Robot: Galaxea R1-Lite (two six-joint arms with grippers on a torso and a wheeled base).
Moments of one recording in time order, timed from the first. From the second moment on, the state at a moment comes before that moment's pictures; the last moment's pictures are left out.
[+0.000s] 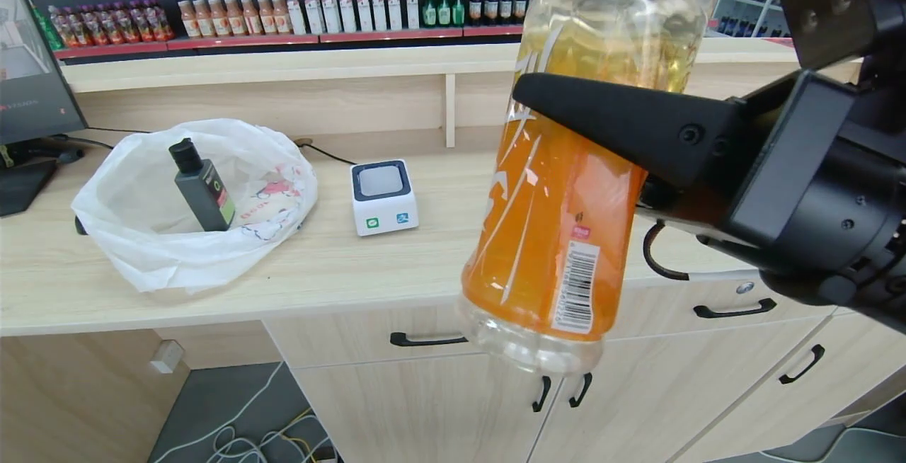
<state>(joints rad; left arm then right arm) 0.00 0.00 0.00 0.00 0.01 -0.01 0.86 1.45 -0.87 -0.90 0.28 0.52</state>
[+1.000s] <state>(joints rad) 0.00 0.00 0.00 0.00 0.01 -0.01 0.87 1.48 -0.91 -0.89 0.33 0.52</state>
